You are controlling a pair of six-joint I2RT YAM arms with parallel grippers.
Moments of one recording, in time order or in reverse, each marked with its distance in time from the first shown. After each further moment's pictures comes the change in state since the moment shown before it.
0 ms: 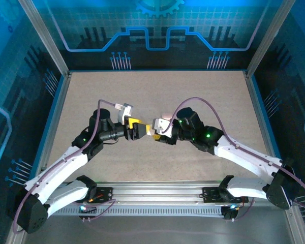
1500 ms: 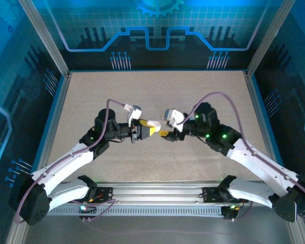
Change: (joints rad) left arm -0.065 0.069 -0.045 0.255 0.130 0.103; right arm -0.151 -0.153 0.048 -0.049 -0.183 0.194
